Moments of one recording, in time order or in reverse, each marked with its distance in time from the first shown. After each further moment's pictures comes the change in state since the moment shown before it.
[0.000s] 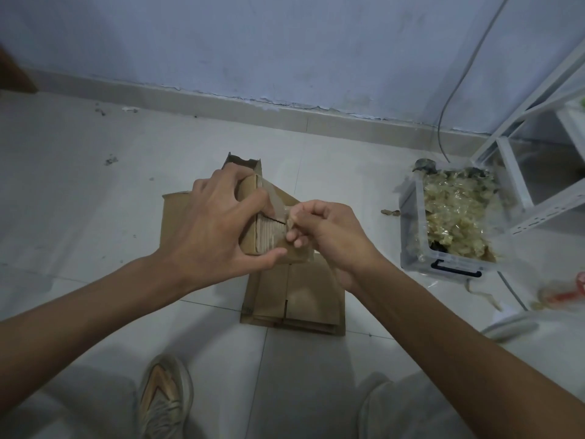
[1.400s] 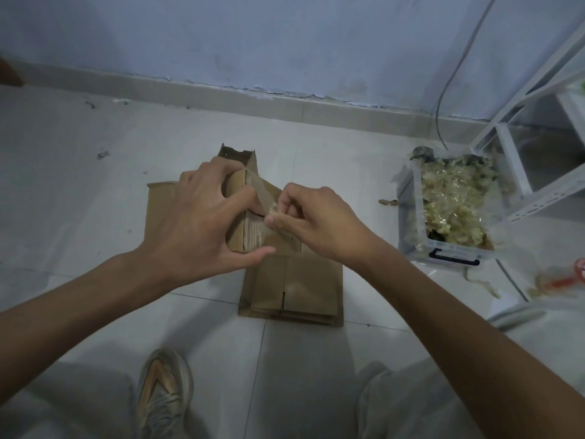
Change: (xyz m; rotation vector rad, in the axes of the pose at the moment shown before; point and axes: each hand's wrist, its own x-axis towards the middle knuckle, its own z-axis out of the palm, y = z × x) left_hand -0.002 -0.007 -0.002 0.086 -0.055 0.064; right_hand 0.014 -0.007 -0.016 -0.969 -0.184 -0.375
